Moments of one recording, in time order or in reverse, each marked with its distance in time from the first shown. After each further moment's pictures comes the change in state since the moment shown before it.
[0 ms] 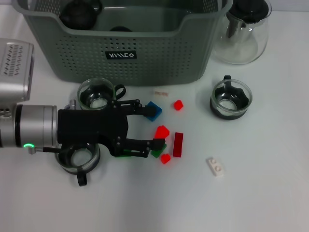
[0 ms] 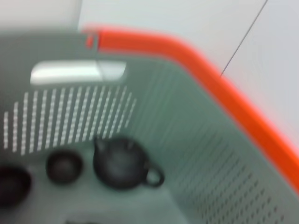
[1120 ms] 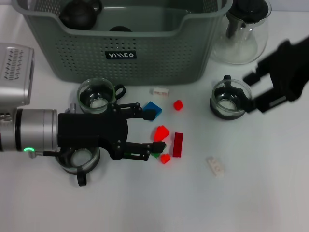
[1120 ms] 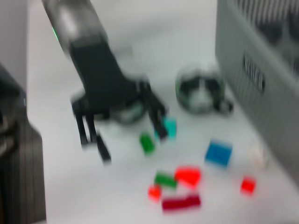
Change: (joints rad) left arm 0.010 -0.003 0.002 -0.006 0.001 -0.001 0.004; right arm -0.453 -0.094 0.016 -0.804 0.114 -1.171 0.203
